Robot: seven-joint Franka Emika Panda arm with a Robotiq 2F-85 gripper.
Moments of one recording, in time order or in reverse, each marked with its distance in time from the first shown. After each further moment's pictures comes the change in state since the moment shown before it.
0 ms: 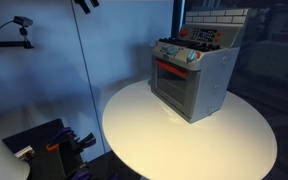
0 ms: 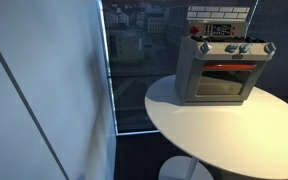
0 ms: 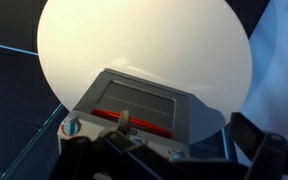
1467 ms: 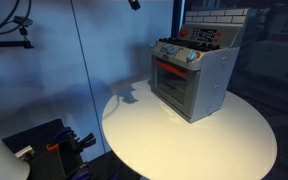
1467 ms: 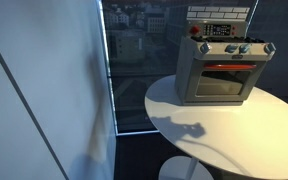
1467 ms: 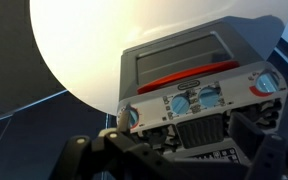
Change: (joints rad) arm -0.171 0.238 -0.111 0.110 -0.032 0.240 0.376
